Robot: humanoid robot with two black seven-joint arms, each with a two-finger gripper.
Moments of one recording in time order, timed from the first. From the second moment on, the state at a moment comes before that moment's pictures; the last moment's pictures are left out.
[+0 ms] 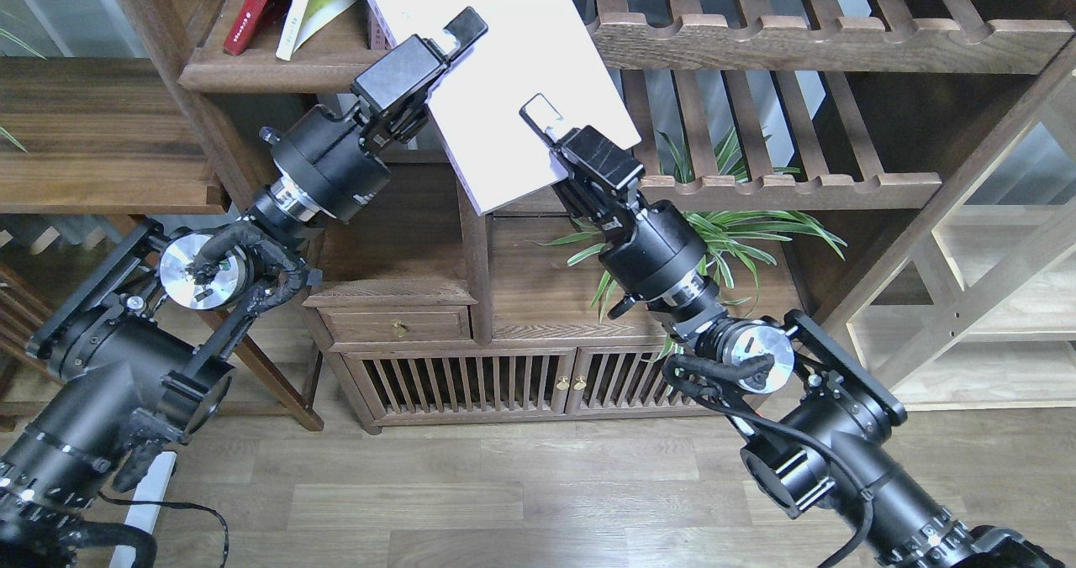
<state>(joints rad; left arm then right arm) -0.61 0.12 -1.09 -1.26 -0.23 -0.49 0.32 0.38 -0.04 1.00 1.32 0.24 0.58 -0.14</state>
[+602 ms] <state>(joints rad) -0.60 0.14 -1.09 -1.28 -0.23 -0.49 0.32 0.38 -0.01 0.99 1.32 0.22 0.58 -0.14</state>
